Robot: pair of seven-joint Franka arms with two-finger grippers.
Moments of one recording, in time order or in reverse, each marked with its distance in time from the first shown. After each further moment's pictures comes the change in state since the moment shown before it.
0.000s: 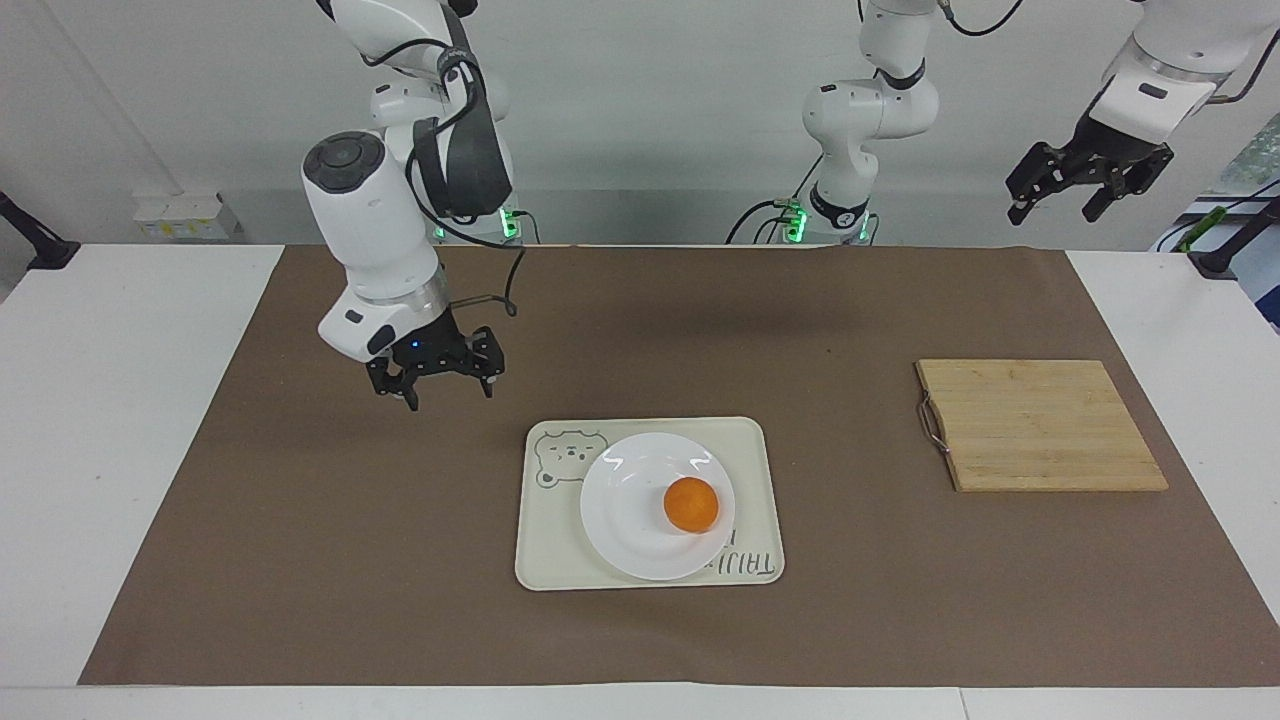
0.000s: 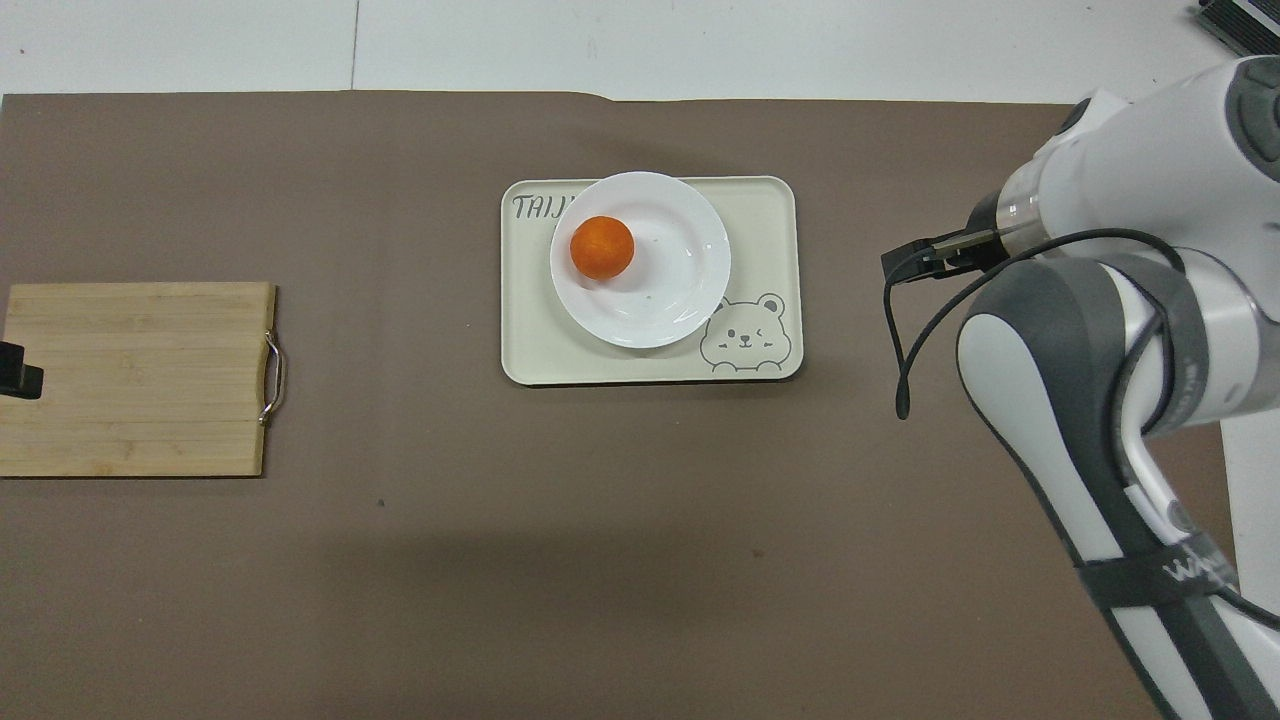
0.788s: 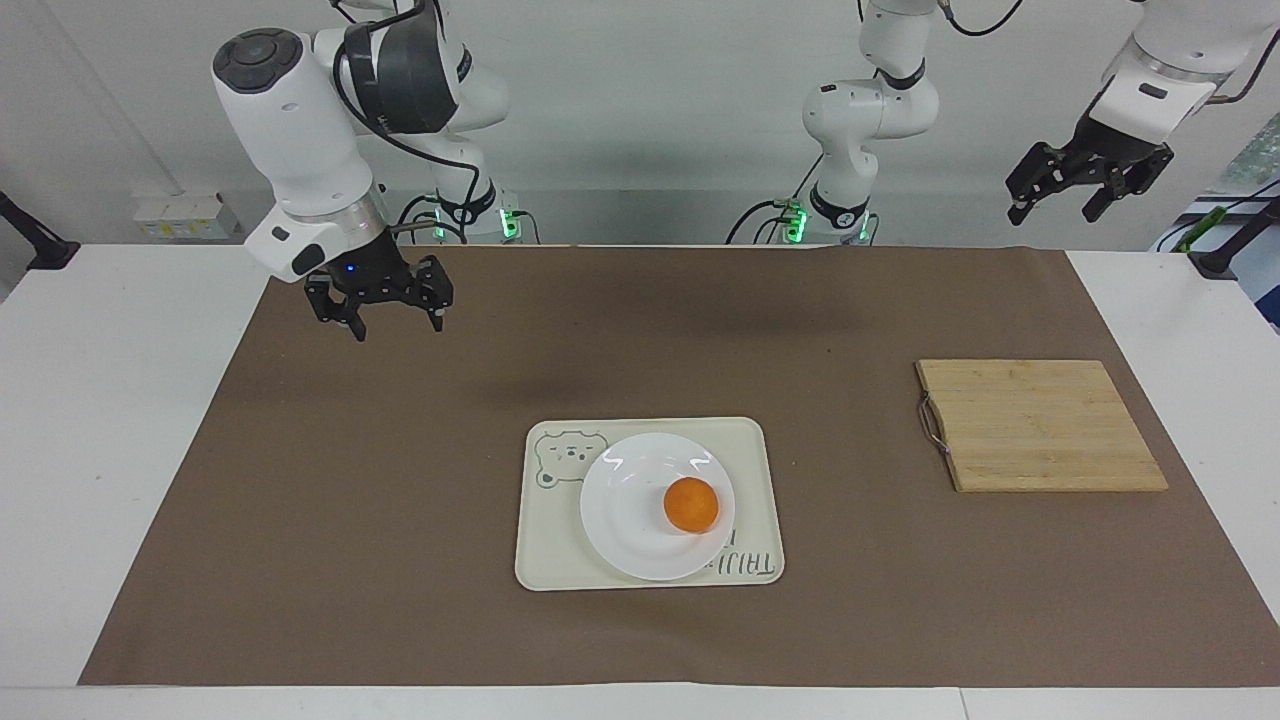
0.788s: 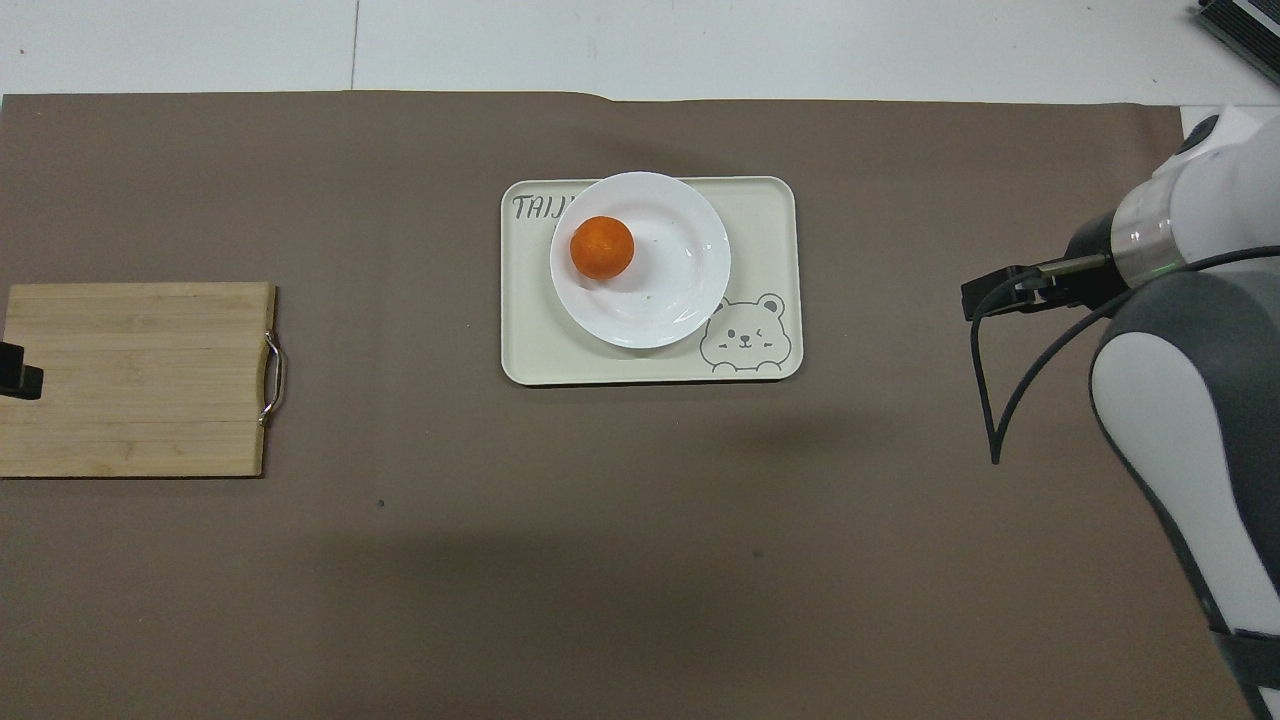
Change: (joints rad) left arm 0.000 0.000 0.000 0.000 0.000 0.000 0.000; right arm -0.038 -0.103 -0.025 -0.009 -0.001 -0.162 0.004
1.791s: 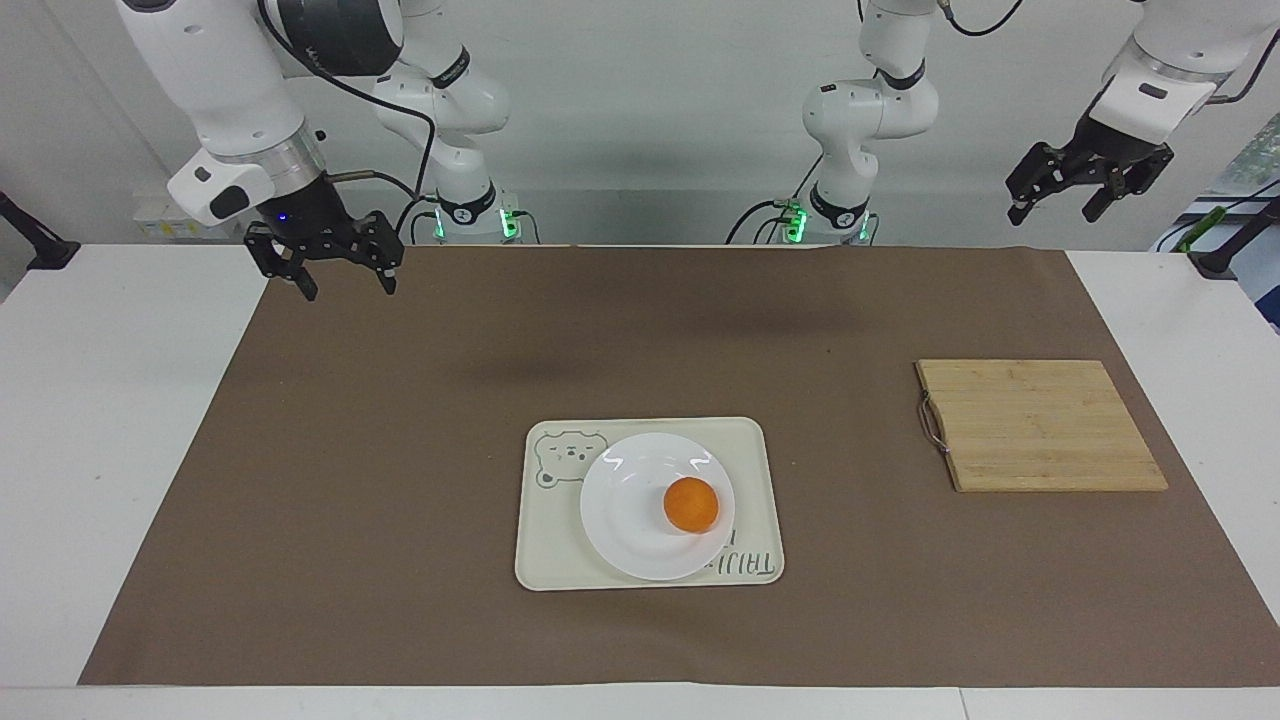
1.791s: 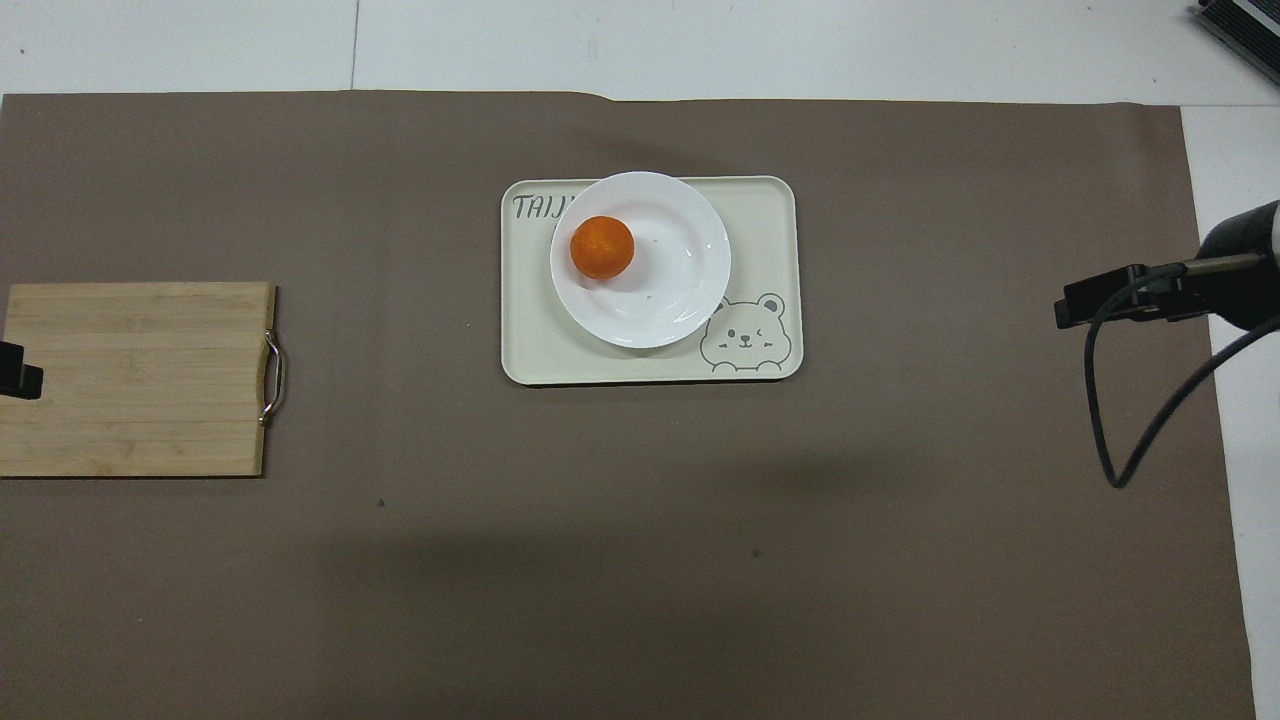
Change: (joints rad) left arm 0.000 0.000 0.000 0.000 0.000 0.000 0.000; right arm -0.298 -0.043 0.236 0.094 0.000 -0.143 0.007
